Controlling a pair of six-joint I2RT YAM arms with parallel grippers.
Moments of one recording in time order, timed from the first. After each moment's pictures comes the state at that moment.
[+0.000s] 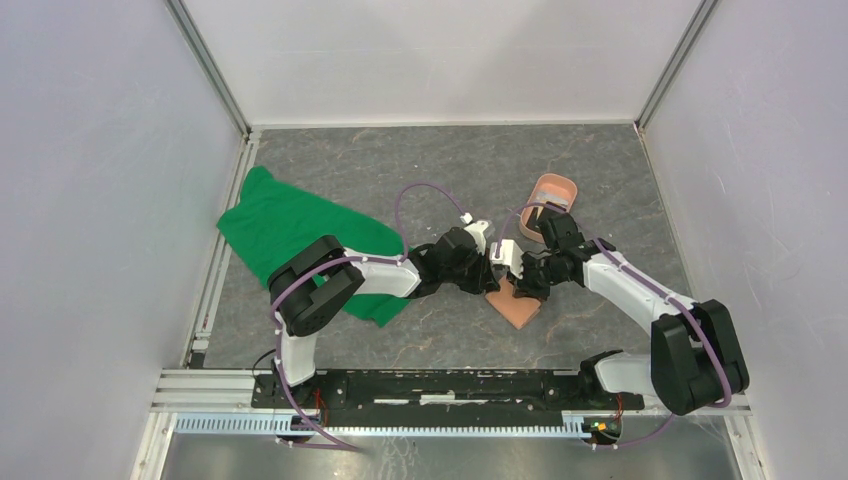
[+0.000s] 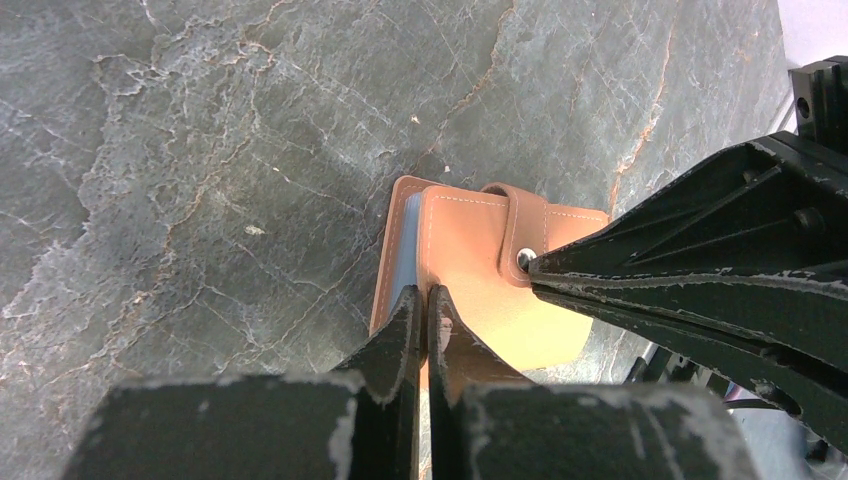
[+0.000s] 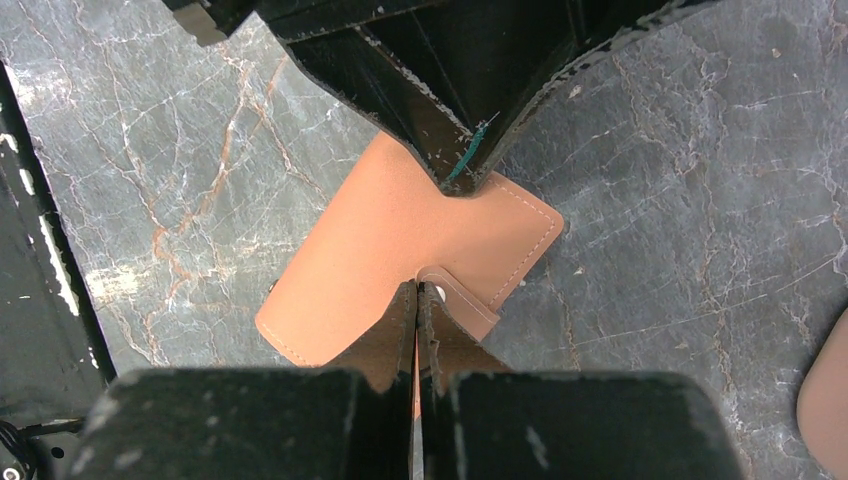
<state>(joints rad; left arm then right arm) -0.96 1.92 1.00 0.31 0.21 -0.64 0.34 1.30 0.69 -0.60 -0.59 -0.93</state>
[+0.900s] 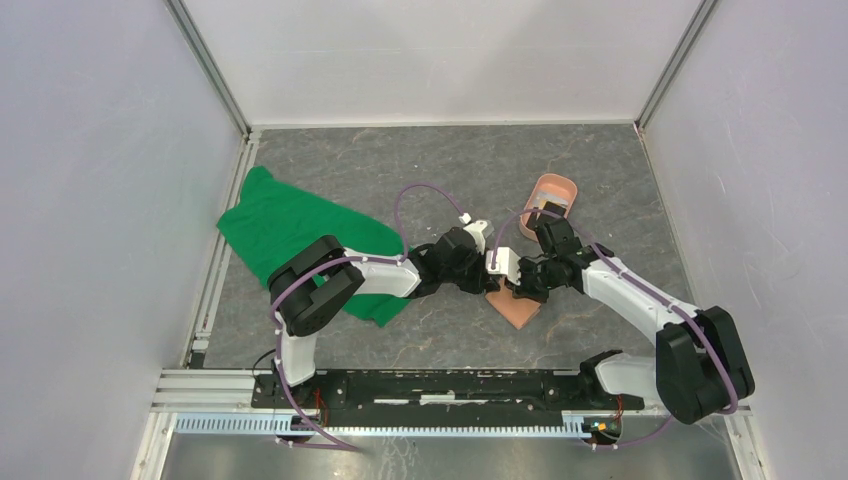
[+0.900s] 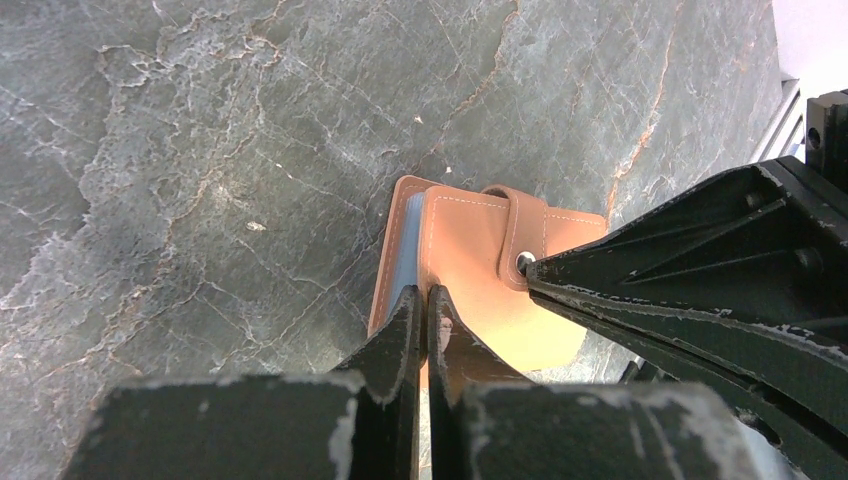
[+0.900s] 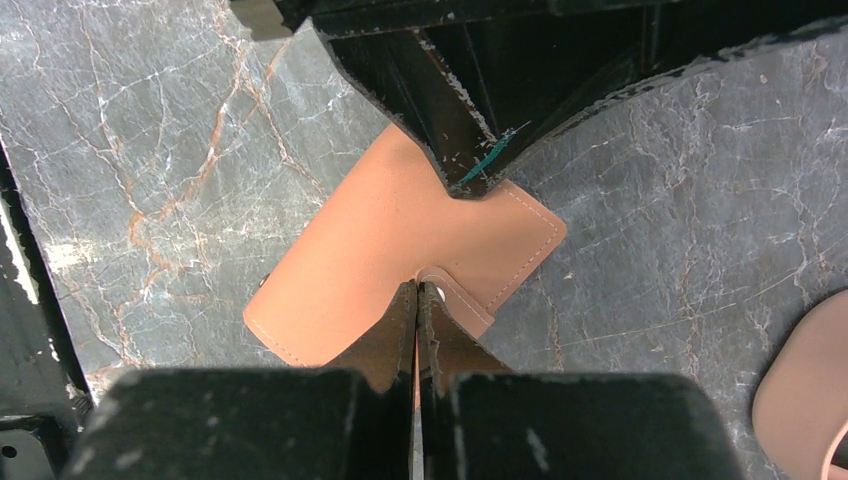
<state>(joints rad) -0.96 1.92 1.00 0.30 0.21 -0.66 0.39 1.28 0.66 -0.59 -0.51 -0.98</state>
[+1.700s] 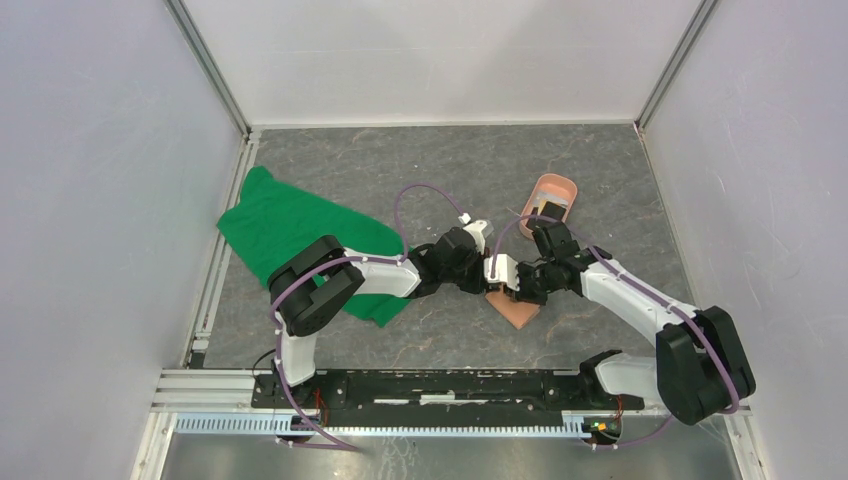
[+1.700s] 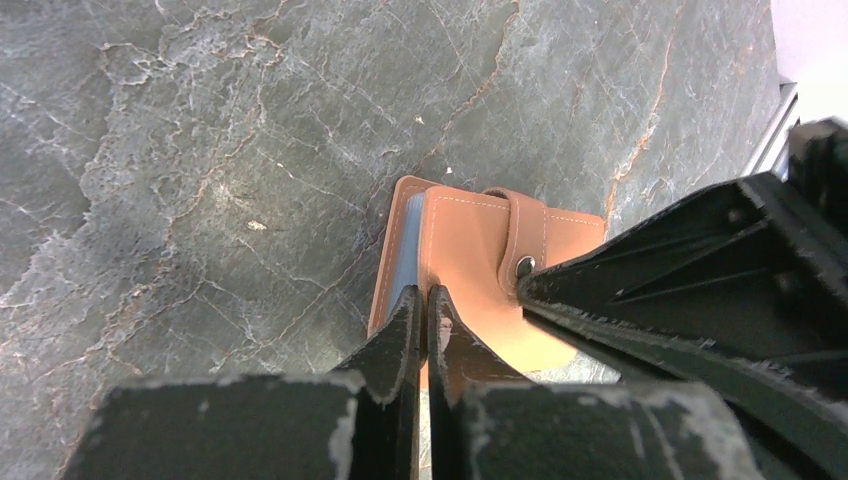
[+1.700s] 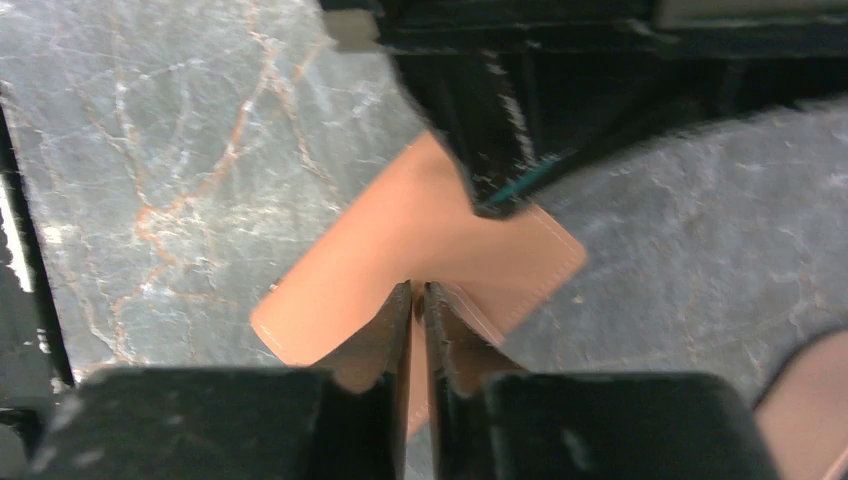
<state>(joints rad) -0.96 1.92 1.00 0.30 0.20 -0.67 0.40 1.27 0.64 -0.58 -0.52 -1.05</state>
